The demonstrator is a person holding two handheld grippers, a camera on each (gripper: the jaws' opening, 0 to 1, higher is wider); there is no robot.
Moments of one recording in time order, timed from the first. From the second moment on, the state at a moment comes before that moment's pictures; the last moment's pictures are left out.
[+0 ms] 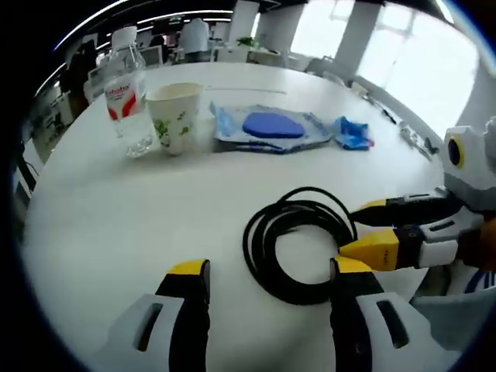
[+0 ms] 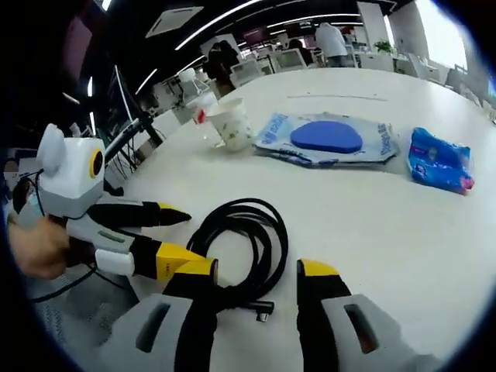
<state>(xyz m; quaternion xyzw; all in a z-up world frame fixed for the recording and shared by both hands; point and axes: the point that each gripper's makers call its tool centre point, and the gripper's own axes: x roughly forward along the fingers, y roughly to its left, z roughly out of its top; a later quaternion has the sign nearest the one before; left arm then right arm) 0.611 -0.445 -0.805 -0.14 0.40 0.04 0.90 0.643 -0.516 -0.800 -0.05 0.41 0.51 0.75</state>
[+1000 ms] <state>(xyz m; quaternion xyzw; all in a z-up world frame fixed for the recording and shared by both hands) 0.608 -0.435 -0.792 -0.29 0.37 0.10 0.88 0.652 -0.521 -0.772 0.03 0.45 0.48 0.75</state>
